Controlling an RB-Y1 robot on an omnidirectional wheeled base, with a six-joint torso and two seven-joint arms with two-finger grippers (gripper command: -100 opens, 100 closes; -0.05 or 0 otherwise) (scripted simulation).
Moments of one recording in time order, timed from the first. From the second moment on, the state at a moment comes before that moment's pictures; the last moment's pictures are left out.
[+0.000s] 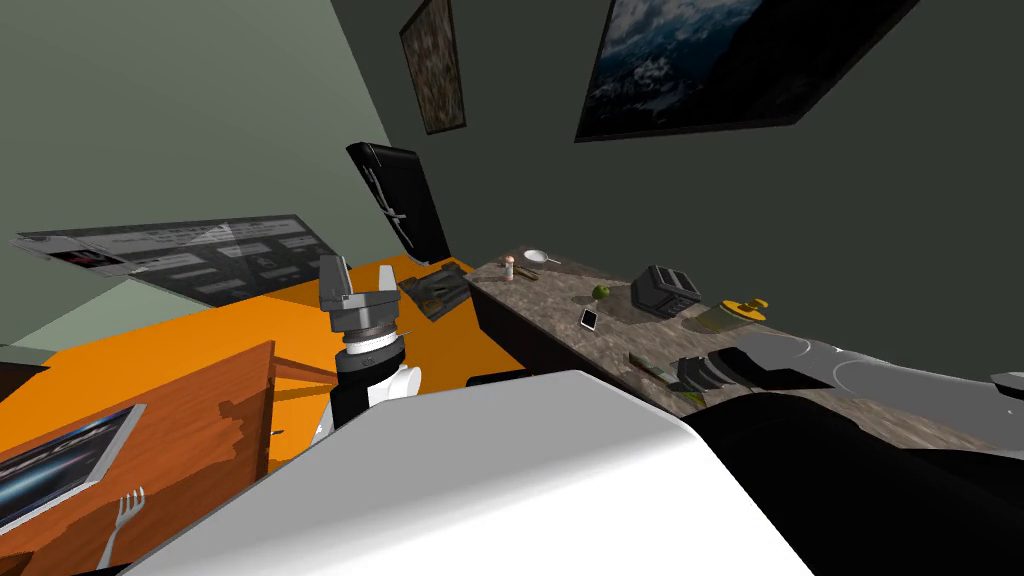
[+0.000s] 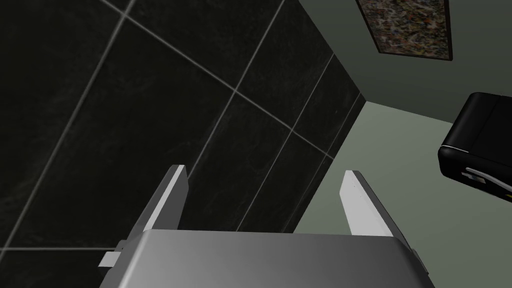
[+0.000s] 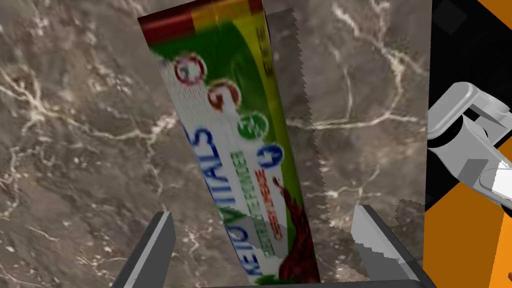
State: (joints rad) left arm 0.50 0.04 -0.06 -2.35 -0.06 -0.57 0.02; right arm 0.53 -1.64 0.41 -1.05 0.87 -0.87 -0.04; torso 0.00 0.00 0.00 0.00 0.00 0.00
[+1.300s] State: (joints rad) left arm 0.50 0.04 -0.06 -2.35 -0.06 -0.57 0.02; right arm 0.54 -1.58 0.43 -1.03 0.90 -0.85 -0.02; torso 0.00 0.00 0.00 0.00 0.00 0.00
